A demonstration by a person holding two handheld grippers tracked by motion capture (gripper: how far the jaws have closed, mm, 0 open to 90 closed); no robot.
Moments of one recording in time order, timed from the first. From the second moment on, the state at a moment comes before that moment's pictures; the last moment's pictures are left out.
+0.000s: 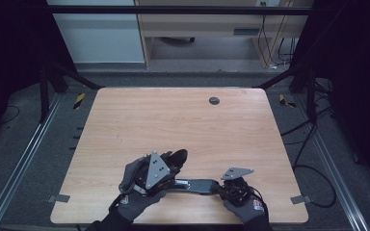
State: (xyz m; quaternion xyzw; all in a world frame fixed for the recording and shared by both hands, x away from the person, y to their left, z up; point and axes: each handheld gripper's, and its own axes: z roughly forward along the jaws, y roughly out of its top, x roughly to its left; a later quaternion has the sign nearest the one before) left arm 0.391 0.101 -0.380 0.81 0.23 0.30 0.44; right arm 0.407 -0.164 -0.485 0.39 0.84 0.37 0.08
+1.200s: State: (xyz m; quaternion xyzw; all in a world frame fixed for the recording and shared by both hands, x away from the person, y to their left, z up) left arm 0.395 0.064 -0.404 0.85 0.18 0.30 0.40; right arm 0.407 -0.164 -0.485 0.38 0.84 0.37 0.08
